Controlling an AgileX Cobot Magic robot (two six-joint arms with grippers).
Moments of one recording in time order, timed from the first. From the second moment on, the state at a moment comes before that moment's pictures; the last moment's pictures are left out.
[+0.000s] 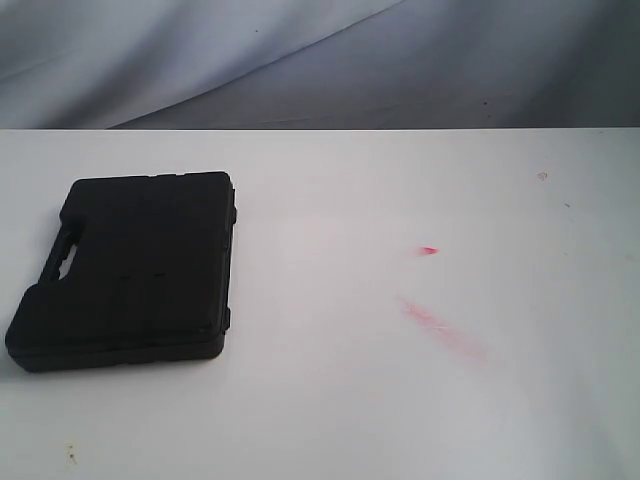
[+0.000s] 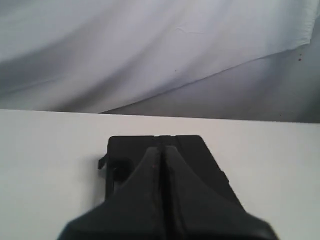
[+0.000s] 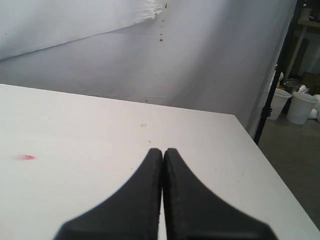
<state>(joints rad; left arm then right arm) -0.02 0.08 -0.24 -0.30 0.38 0.16 0.03 0.00 0.00 0.01 0.19 -0.18</state>
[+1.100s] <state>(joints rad) -0.02 0.08 0.00 -0.38 0.13 0.17 0.03 0.00 0.00 0.01 0.19 -0.18</state>
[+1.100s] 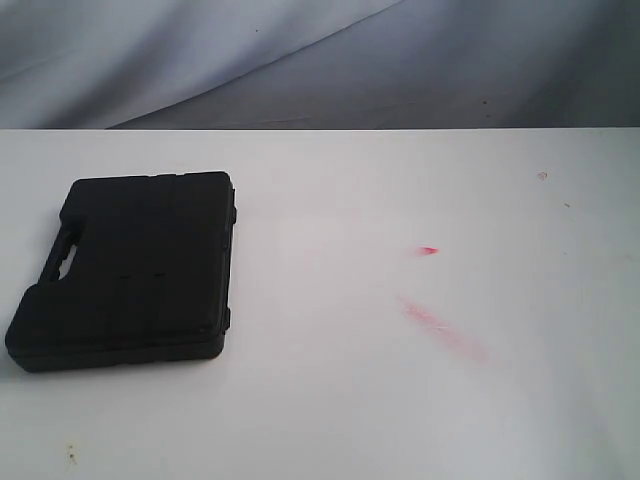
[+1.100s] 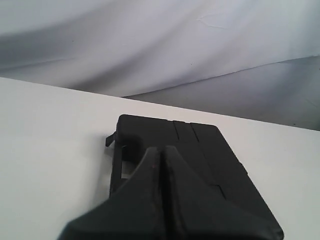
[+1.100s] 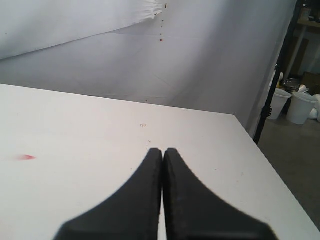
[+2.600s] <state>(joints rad) -0.02 0.08 0.00 -0.04 0.12 -0.11 0.03 0.00 0.00 0.01 0.19 -0.18</state>
